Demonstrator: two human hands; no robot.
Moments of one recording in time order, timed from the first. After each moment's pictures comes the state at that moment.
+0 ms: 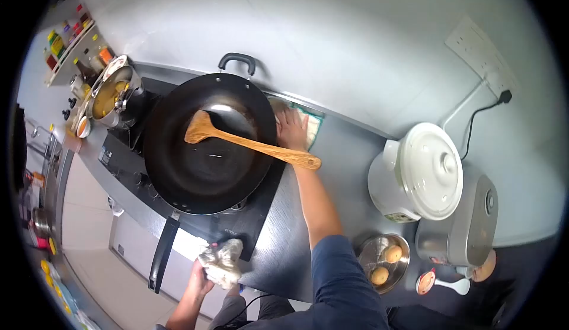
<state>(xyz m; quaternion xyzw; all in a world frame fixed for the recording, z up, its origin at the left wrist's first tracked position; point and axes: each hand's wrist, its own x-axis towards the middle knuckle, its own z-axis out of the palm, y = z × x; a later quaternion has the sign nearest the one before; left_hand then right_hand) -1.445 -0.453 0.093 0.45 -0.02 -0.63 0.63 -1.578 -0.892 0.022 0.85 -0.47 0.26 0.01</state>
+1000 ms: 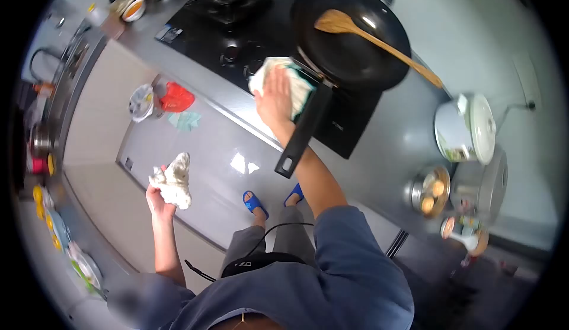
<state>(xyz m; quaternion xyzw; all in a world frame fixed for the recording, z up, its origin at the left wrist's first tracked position) -1.172 -0.207 0.089 0.40 0.16 -0.44 0.79 -1.323 -0.550 0.031 0.91 -0.38 0.18 -0.04</state>
